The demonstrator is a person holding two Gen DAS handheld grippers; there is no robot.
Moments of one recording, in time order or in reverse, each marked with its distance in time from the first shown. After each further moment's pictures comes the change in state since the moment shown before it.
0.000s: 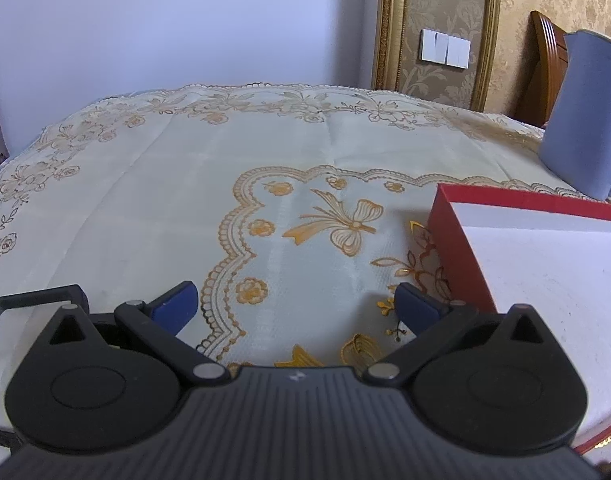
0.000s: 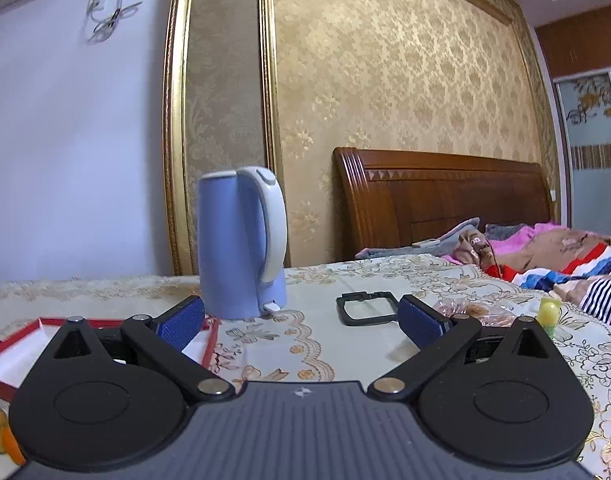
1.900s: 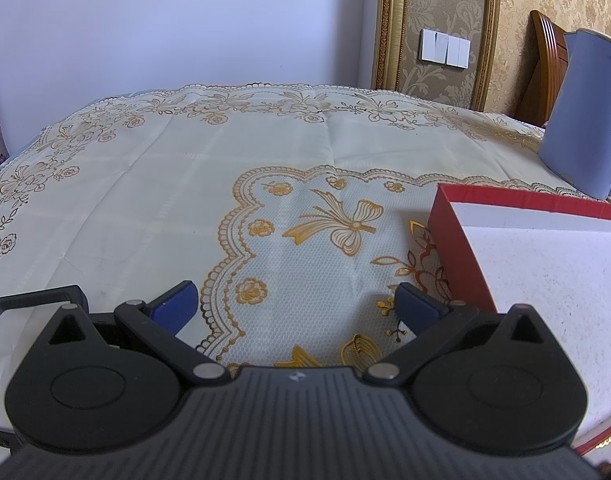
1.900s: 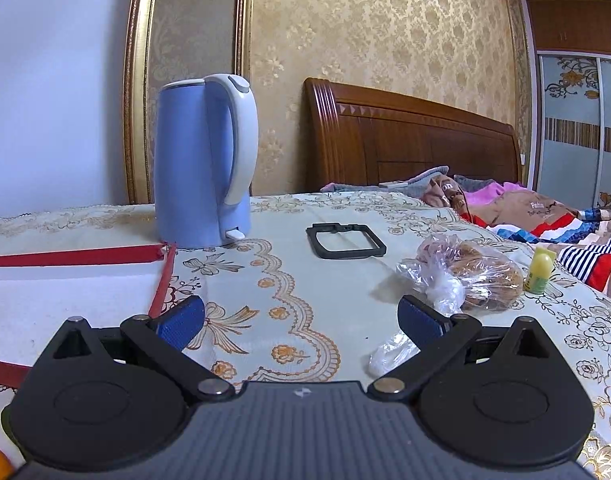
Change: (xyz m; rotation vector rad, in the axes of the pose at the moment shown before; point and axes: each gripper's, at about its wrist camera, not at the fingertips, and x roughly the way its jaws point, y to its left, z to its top) left arm -0.002 0.006 -0.001 0.003 0.000 0.002; right arm 0.053 0.020 -0.026 -0.043 0.205 -0.144
